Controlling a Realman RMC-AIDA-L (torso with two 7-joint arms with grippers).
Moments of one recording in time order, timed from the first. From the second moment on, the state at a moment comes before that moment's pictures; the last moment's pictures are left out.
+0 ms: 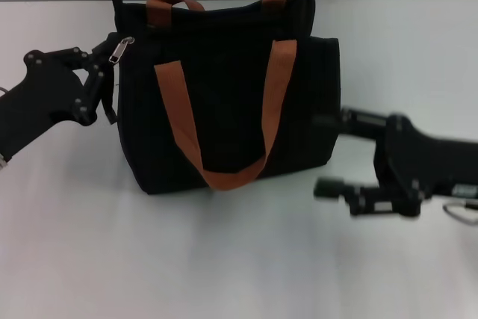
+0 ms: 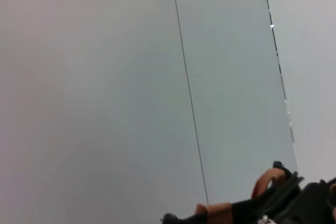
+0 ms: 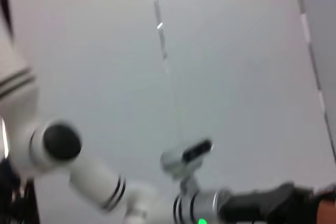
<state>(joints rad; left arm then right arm) -0.42 -2.07 0.48 0.37 1.63 1.57 -0.64 0.52 2.08 -0.70 -0.47 -1.80 -1.96 1.15</state>
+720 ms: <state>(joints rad) -0.42 -2.07 0.48 0.33 1.56 1.64 -0.57 0.84 2.07 -0.85 -0.57 -1.73 -1.68 1.86</state>
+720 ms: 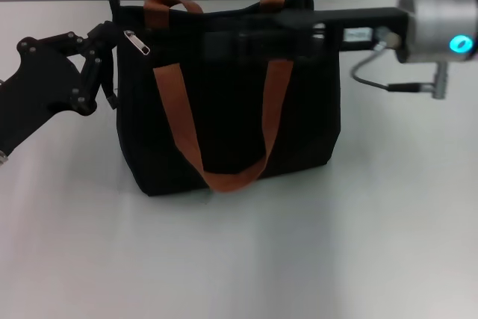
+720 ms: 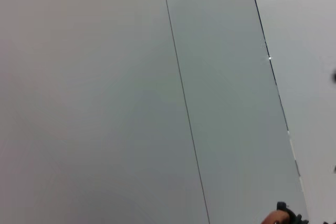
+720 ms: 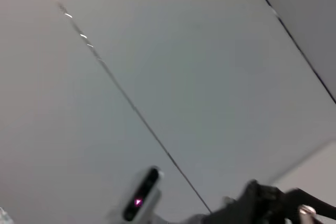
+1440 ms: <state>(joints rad) -0.44 -2.07 0.49 0.31 1.55 1.64 -0.56 1.00 2.07 -0.99 -0.60 -1.81 -1.44 2.05</state>
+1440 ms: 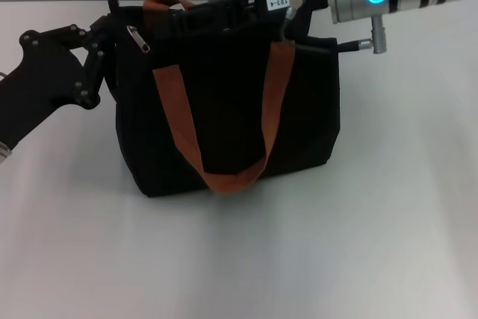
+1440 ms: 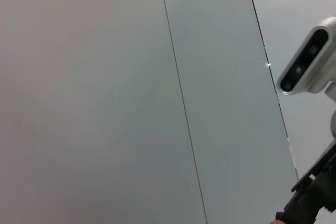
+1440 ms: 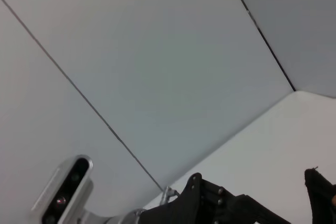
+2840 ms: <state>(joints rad) -0.48 -2.07 0.50 0.32 1.56 1.64 -0.60 1.10 2.09 -1.10 -0.60 -1.92 -1.32 2.19</state>
